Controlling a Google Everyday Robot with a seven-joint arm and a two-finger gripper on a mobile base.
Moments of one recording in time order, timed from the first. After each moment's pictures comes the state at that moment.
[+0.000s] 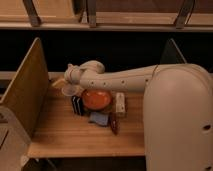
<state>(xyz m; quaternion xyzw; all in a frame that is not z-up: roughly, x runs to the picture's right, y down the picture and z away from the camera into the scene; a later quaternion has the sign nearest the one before) -0.238 -0.076 0.777 -0.09 -0.38 0.32 0.86</state>
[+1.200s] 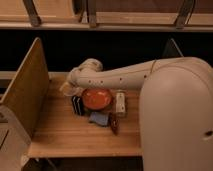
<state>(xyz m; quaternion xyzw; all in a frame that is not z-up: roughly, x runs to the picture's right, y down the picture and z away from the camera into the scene) -0.180 -0.050 0.788 -0.10 -0.24 0.26 0.93</state>
